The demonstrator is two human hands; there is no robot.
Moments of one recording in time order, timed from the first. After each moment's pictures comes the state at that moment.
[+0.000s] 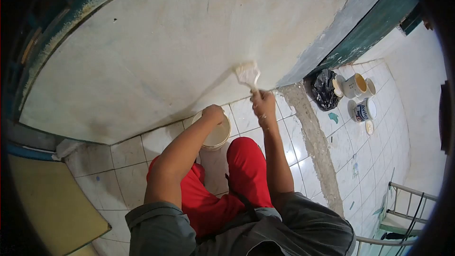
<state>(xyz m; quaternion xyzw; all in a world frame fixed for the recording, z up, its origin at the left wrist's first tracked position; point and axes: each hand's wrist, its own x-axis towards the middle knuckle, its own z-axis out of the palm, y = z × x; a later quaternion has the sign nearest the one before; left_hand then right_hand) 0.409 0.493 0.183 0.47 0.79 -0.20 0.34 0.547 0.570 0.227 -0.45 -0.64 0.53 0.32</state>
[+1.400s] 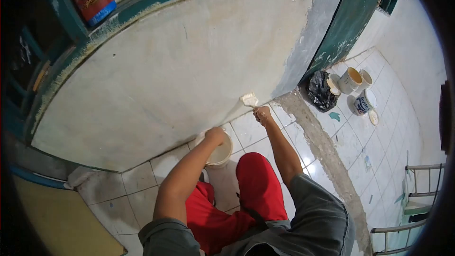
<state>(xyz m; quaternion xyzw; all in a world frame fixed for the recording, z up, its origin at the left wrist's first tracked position) 0.421 0.479 0.146 0.54 0.79 -0.14 0.25 0.555 0.669 0.082 -0.54 -0.47 0.65 0.25</state>
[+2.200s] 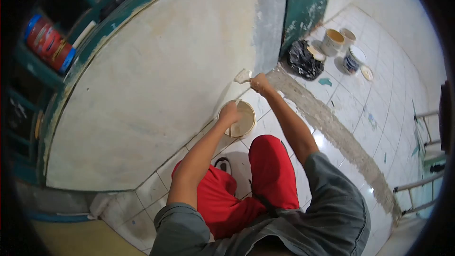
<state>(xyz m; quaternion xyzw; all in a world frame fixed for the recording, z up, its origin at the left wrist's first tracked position) 0.516 0.549 0.184 0.57 0.78 0.10 0.23 0.628 0.708 0.155 -0.48 -0.57 0.60 0.27</state>
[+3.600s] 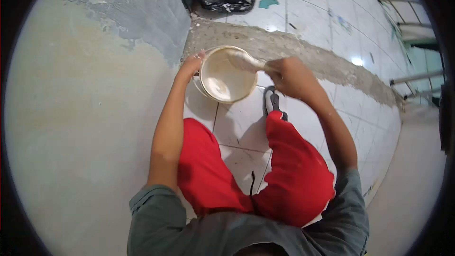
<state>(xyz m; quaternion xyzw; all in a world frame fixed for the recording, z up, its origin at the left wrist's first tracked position) 0.576 0.838 -0.010 0.55 0.61 0.09 0.56 0.816 0.691 0.187 -0.68 -0.67 0.27 0.10</state>
